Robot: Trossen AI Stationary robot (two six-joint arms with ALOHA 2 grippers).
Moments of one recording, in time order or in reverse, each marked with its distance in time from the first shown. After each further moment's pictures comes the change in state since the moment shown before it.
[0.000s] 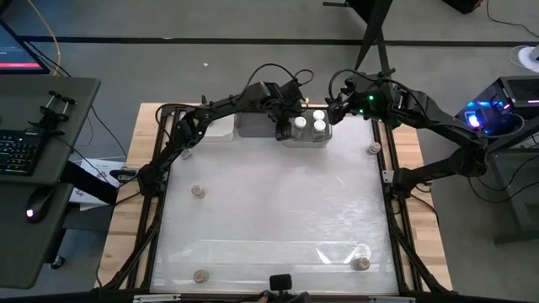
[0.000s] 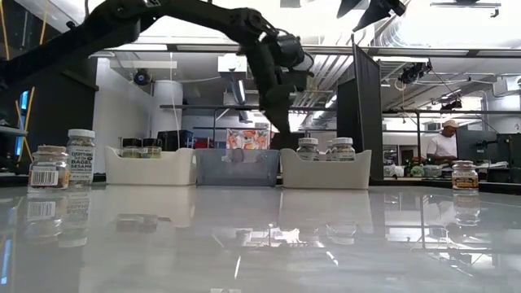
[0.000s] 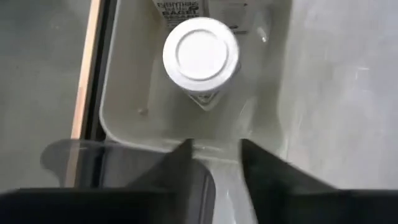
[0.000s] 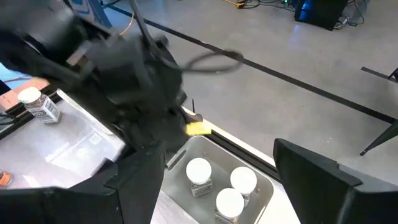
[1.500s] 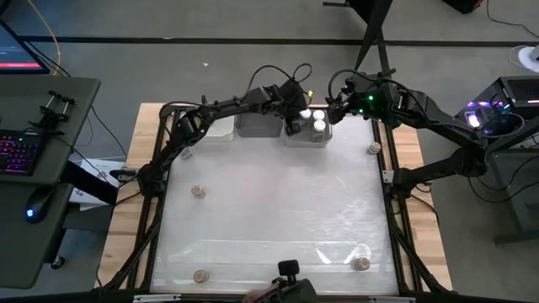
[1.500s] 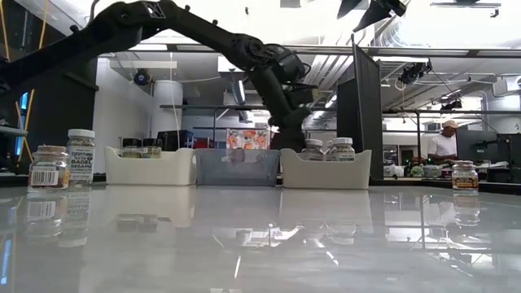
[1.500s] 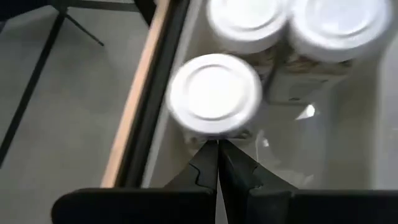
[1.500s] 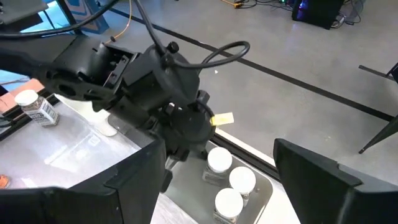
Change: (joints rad) left arm 0.042 0.026 -0.165 0.443 -0.007 -0.002; right arm -0.001 0.000 -0.002 0.000 0.008 0.012
